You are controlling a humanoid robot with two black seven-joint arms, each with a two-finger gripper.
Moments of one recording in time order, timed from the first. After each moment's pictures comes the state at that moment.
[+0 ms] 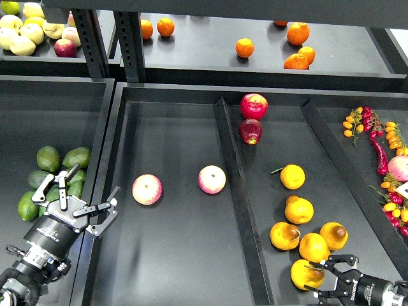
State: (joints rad) left arm 0.28 0.00 -1.48 -1.39 -0.02 -0.49 0.35; right arm -0.01 -0.60 0.90 0.92 0.03 0.58 -0.49
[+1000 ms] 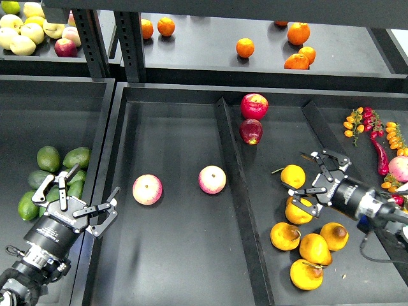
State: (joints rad) left arm 0.28 0.00 -1.48 -1.38 -0.02 -0.49 0.35; right arm 0.27 -0.29 1.14 1.06 0.07 0.26 -0.49
